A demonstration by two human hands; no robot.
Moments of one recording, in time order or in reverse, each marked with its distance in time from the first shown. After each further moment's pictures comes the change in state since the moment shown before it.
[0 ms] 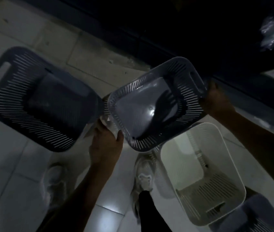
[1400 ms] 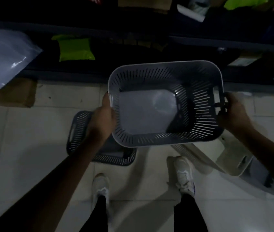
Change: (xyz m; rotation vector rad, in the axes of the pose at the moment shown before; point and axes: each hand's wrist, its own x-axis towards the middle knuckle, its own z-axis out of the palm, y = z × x) left_hand 0.094 -0.016 -0.337 -0.028 -0.126 0.742; right_hand -0.227 -0.190 -0.120 0.521 0.312 0.317
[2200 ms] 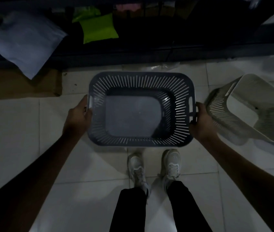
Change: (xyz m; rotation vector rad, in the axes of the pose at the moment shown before) left_hand -0.055 -0.229 -0.107 -0.005 -0.004 -0.031; right_hand -0.159 -0.097 0.215 0.173 -0.072 0.124
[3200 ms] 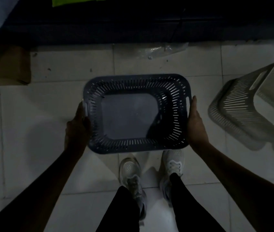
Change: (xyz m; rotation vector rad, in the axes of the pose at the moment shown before) left_hand 0.032 -0.086 0.159 0.058 0.007 -0.177; right_hand 0.098 0.103 0.124 -0.055 -0.078 0.051
